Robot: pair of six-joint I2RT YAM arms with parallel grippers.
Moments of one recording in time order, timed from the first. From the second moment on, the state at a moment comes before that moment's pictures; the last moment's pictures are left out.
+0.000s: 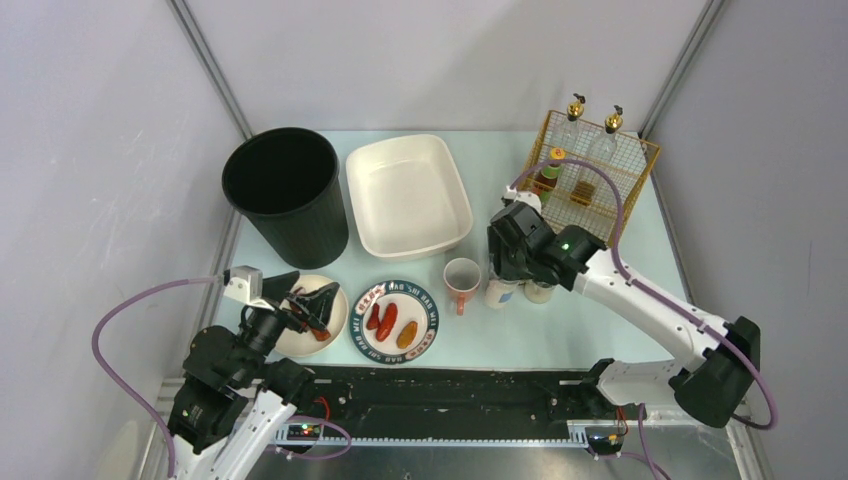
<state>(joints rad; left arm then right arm) -0.49 0.03 0.65 -0.61 -0.08 -0.29 0.79 1.26 1.15 -0.88 0.31 0.61</state>
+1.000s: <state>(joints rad) -0.49 0.03 0.65 -0.61 -0.08 -0.29 0.46 1.30 1.79 -1.03 0.40 0.41</state>
